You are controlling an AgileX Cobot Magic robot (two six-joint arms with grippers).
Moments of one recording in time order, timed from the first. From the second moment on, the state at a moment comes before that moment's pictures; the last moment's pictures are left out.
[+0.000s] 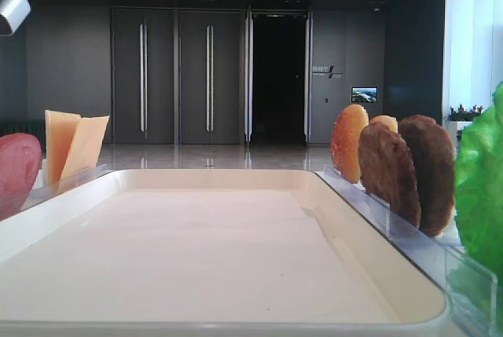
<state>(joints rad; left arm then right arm) -0.55 1.54 -0.89 0.05 1.11 -0.41 0.04 -0.01 -0.50 -0.03 1.14 -0.02</state>
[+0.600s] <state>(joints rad) -0.55 1.54 -0.90 0.06 1.14 -0.41 0.04 -0.01 -0.50 -0.03 1.14 -0.02</state>
